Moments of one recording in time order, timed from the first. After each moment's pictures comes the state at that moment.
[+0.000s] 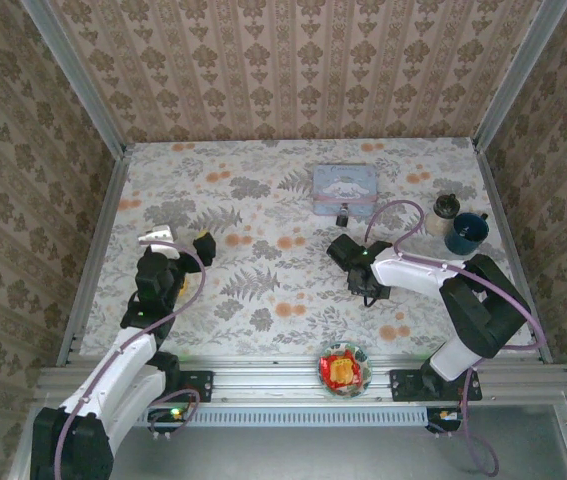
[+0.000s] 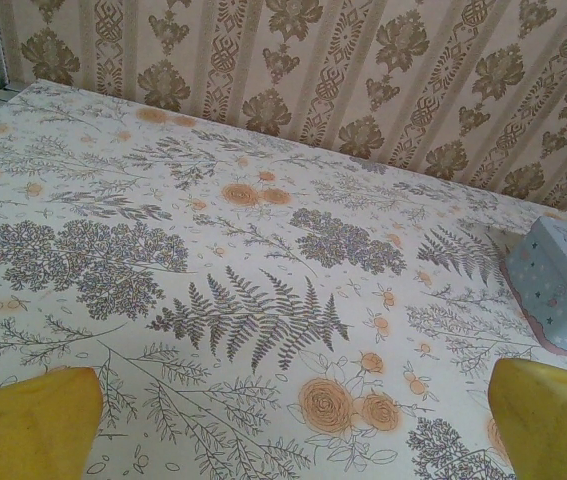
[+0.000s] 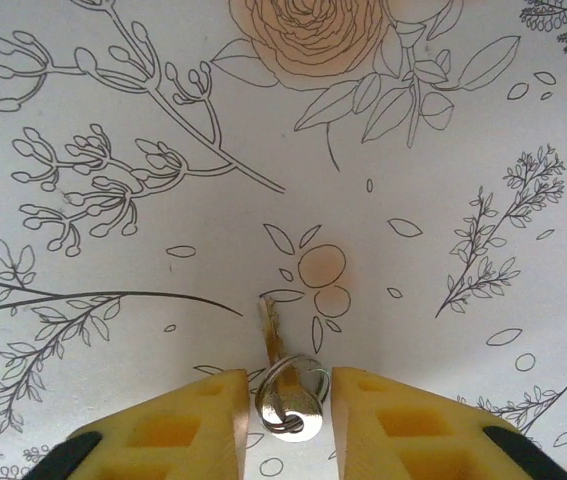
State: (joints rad) left arm -0.27 0.74 0.27 0.26 -0.09 -0.32; right arm 0.64 1.59 0.85 -0.75 0.37 0.93
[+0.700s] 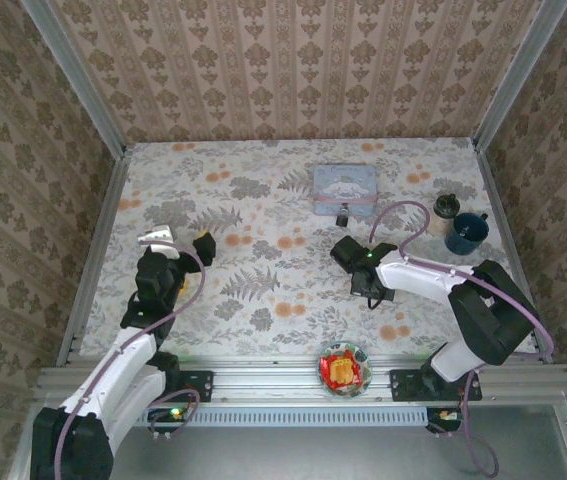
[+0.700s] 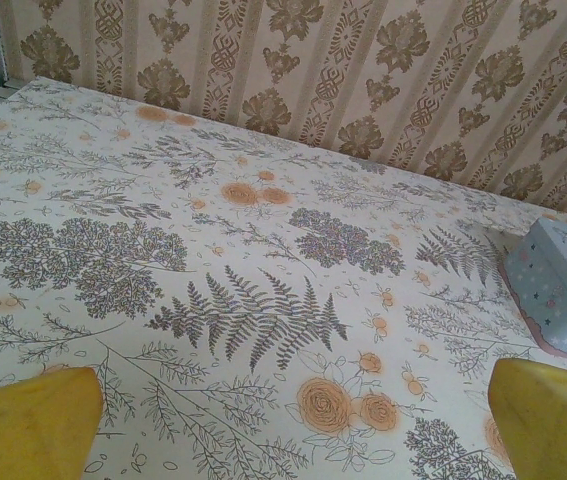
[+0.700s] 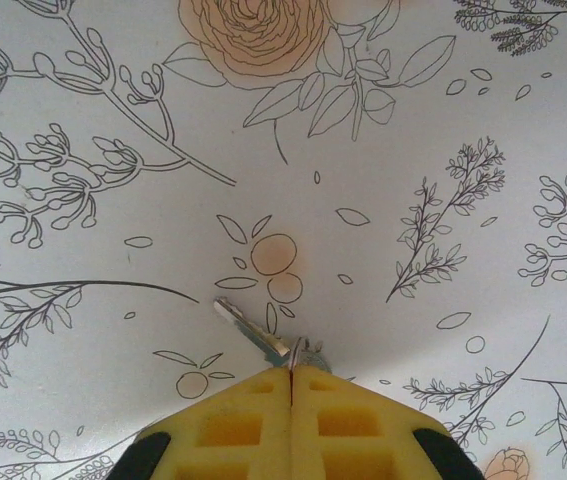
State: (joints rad) left arm -0.27 0.74 0.27 0.26 -0.09 -0.33; right arm 0.64 1.54 0.83 -0.78 0.40 0.94
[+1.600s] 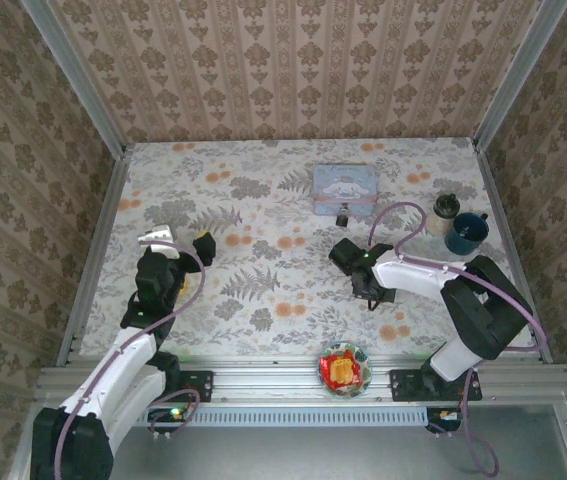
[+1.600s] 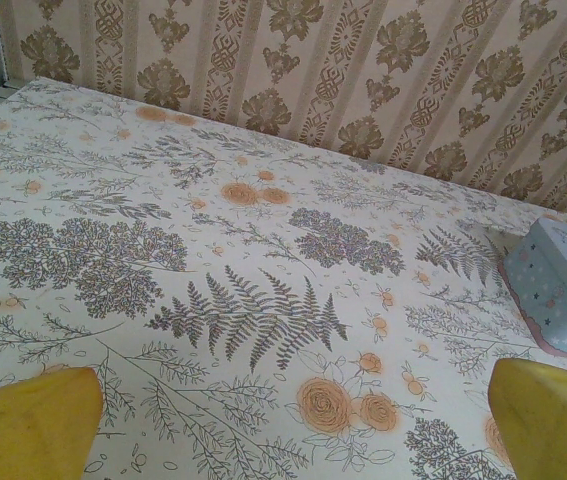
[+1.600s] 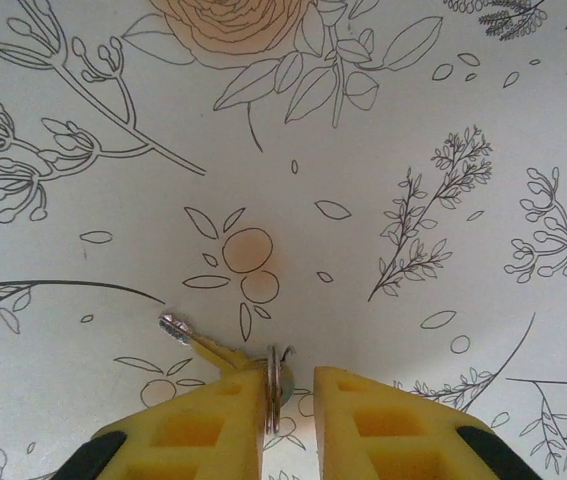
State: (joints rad) left arm -0.27 0.74 0.27 0.26 -0.09 -0.33; right arm 0.64 1.58 0.83 -0.79 0.41 0.94
